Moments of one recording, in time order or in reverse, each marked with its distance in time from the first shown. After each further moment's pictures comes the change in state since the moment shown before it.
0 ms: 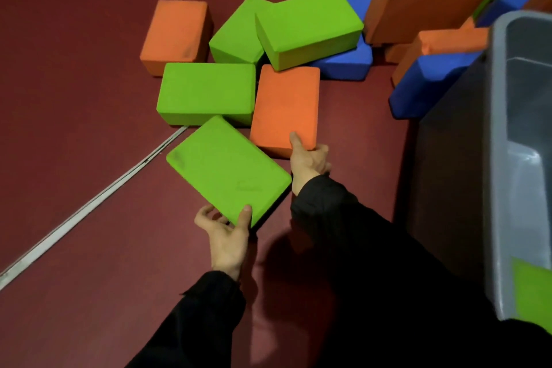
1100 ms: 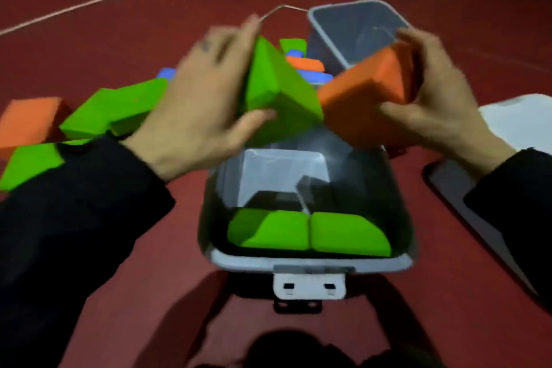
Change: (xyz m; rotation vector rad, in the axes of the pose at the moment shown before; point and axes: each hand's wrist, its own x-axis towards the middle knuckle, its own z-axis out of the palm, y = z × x) left_hand -0.333 0.309 0.137 0.647 -0.359 1.802; right_hand -0.139 -0.108 -0.617 -0.635 0.330 -1.365
